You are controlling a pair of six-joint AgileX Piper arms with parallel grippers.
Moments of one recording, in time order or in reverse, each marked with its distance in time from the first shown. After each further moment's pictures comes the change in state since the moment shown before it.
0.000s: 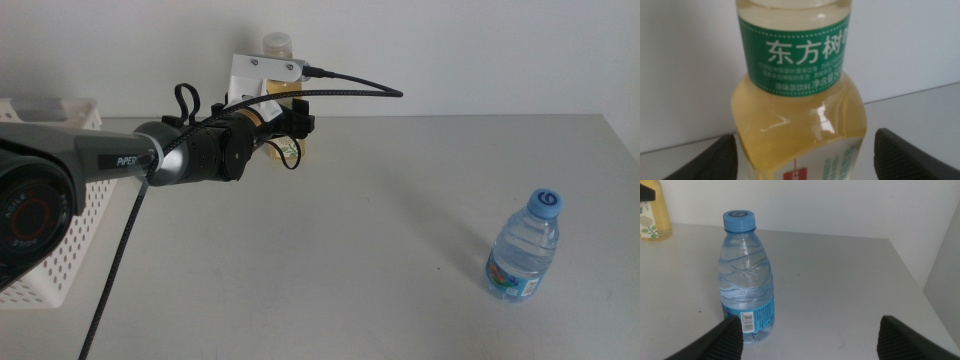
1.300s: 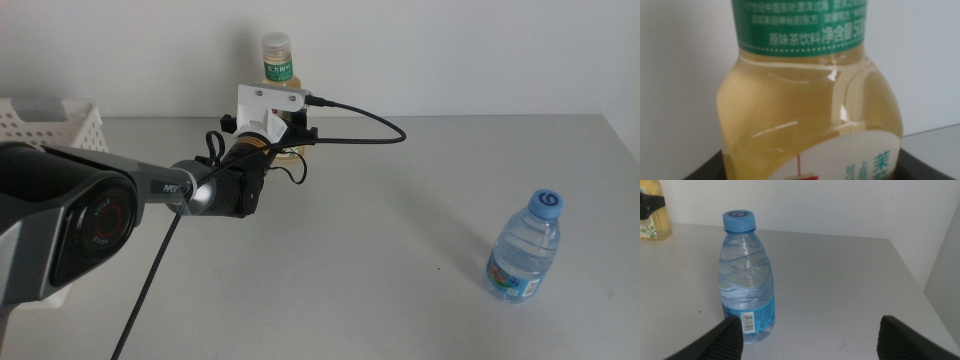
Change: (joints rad) left arm 0.000 0.213 -0.057 0.020 -0.408 -0.016; right arm 0.000 0.000 0.000 0.000 0.000 0.000
